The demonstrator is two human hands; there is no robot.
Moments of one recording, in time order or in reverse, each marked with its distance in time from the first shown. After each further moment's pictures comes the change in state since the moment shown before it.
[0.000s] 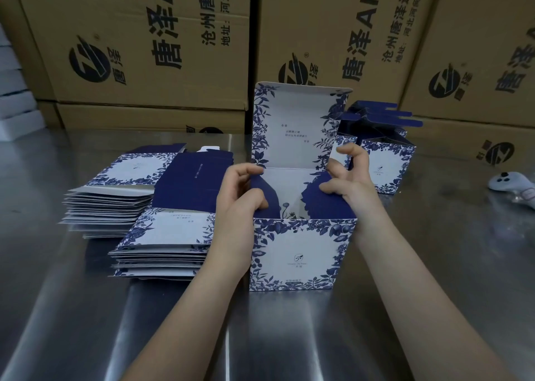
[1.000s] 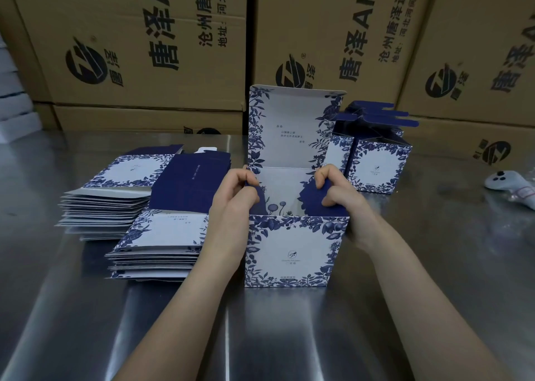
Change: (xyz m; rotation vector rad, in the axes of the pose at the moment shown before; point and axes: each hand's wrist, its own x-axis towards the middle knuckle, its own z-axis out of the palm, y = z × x) left_hand 0.004 0.001 -0.005 0.146 -0.037 -0.009; right_hand -0.003 0.013 -0.015 -0.229 -0.140 0.093
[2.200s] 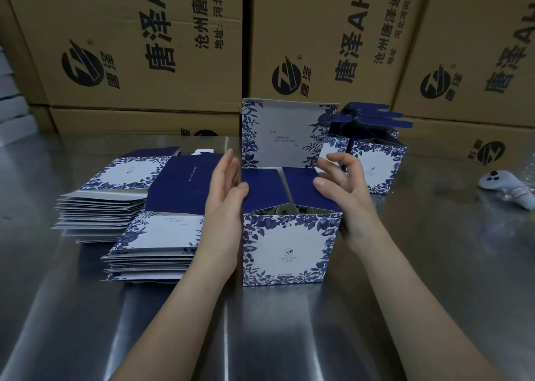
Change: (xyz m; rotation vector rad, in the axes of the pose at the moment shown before) left_hand 0.002 -0.001 0.003 -0.198 0.028 0.066; right_hand 0.001 0.012 -0.002 0.184 0.214 -0.208
